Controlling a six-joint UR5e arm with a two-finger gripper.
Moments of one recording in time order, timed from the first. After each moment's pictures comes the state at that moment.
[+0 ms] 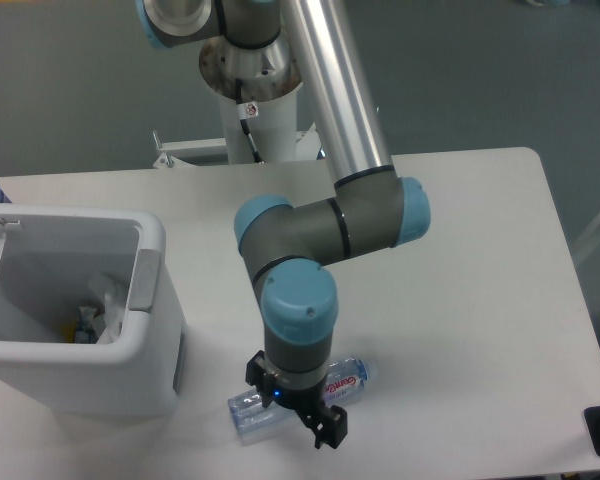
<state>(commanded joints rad) 2.25 -2.25 -1.29 -0.99 1.49 0.96</state>
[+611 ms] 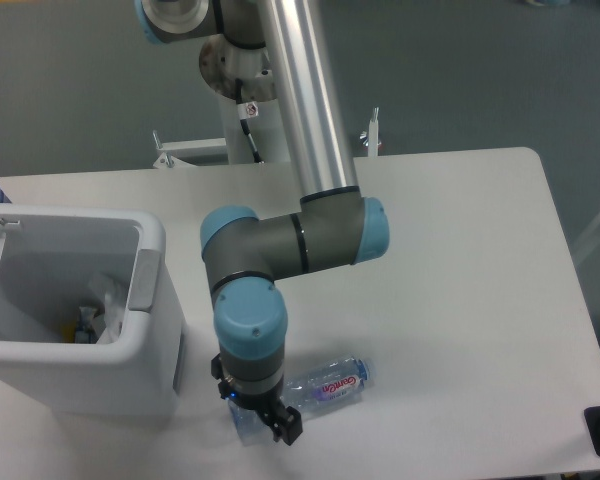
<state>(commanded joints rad) 2.19 -2.26 -1.36 -1.00 1.51 0.97</state>
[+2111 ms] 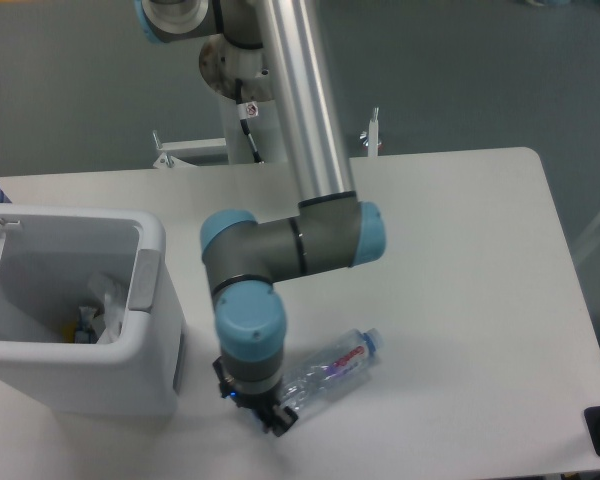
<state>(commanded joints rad) 2.30 -2.23 -1.30 -0.98 1.43 0.97</state>
